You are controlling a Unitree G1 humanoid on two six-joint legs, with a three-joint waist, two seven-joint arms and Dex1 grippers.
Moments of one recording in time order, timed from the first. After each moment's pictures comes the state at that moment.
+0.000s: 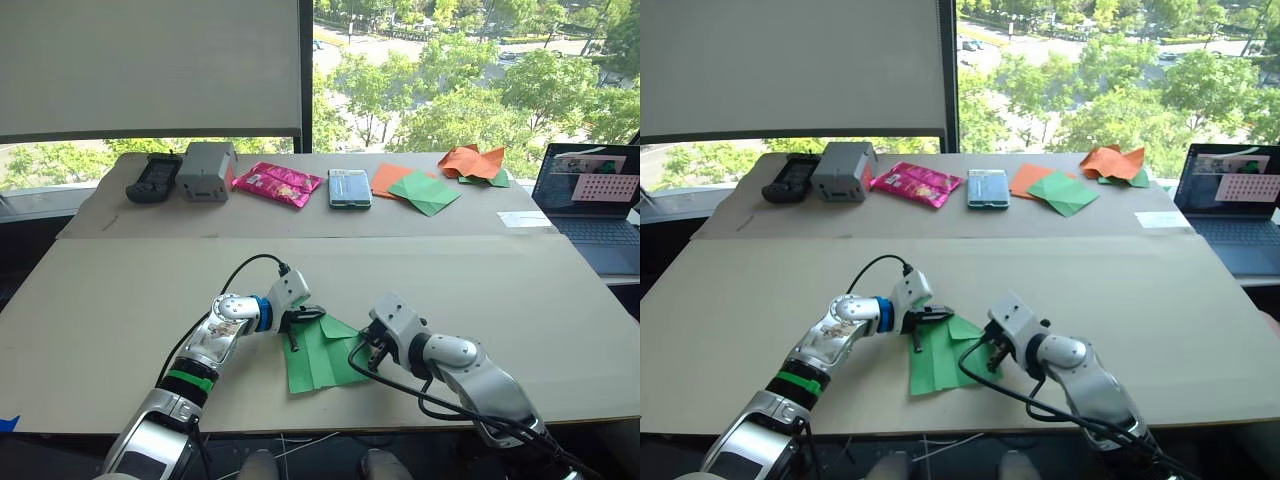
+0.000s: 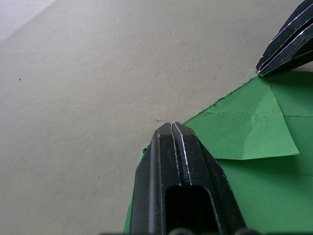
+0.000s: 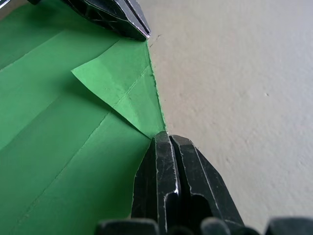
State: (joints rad) left arm -0.52 0.37 -0.29 0.36 -0.08 0.22 -0.94; right arm -0.16 -0.44 0.29 -0.45 0.01 0.91 0.56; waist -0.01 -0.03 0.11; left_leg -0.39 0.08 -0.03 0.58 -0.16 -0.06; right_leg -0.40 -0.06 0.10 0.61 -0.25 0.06
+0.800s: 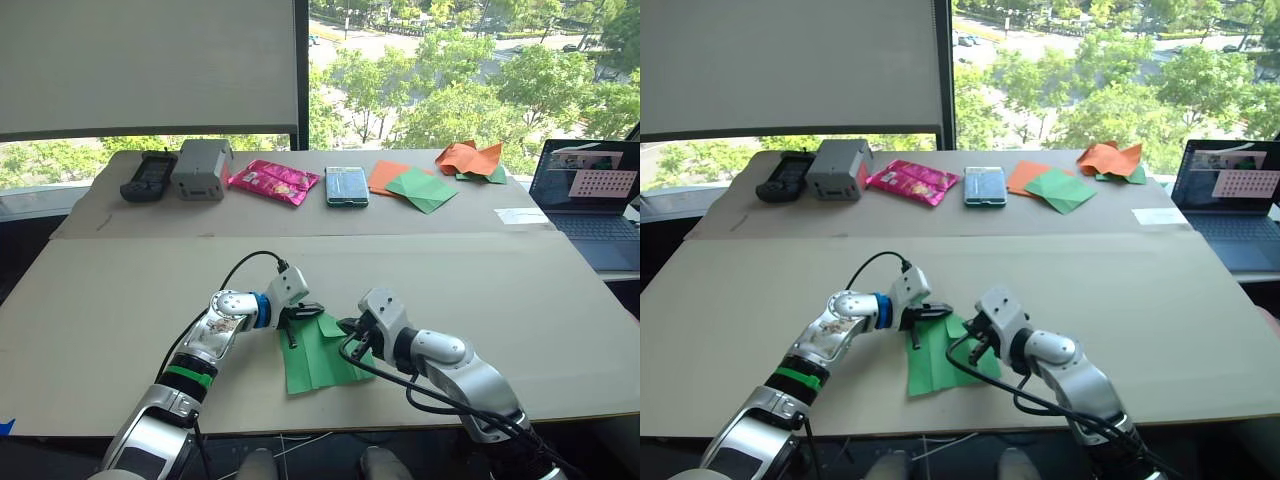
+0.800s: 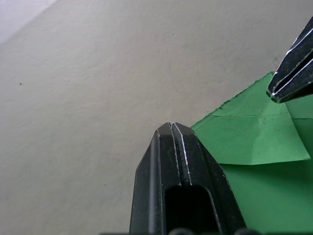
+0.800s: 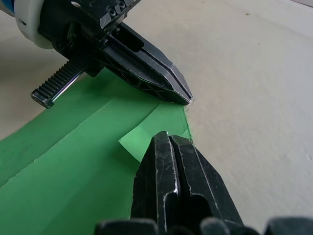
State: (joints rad) left arm -0.53 0.38 -0.28 0.36 -0.08 0.22 -0.95; right arm -0.23 -0.35 0.31 -0.37 0.12 0.74 0.55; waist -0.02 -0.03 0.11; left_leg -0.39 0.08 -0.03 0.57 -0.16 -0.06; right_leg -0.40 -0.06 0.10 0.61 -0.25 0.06
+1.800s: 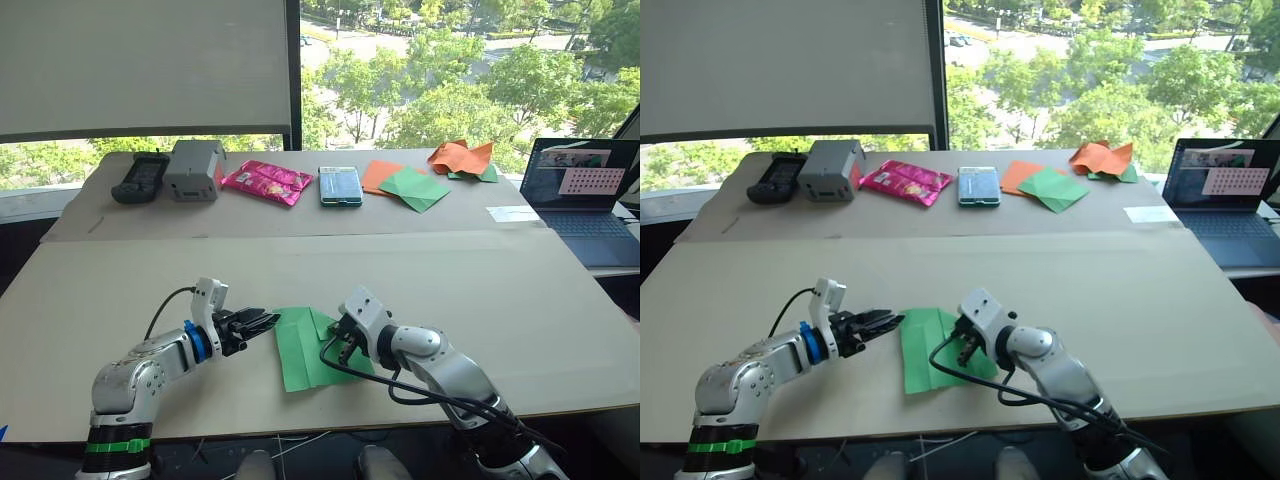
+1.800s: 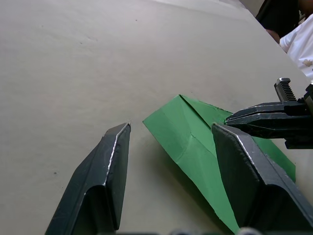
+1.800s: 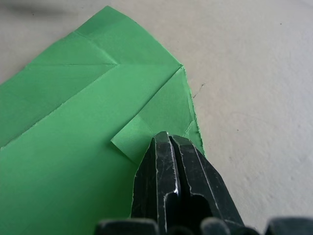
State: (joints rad) left arm -0.16 0.39 0.18 -0.17 -0.57 0.91 -0.69; right arm -0.30 -0.34 0.41 -0.29 0.06 0.79 0.52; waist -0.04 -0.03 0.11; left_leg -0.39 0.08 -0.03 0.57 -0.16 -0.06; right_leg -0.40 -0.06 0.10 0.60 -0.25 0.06
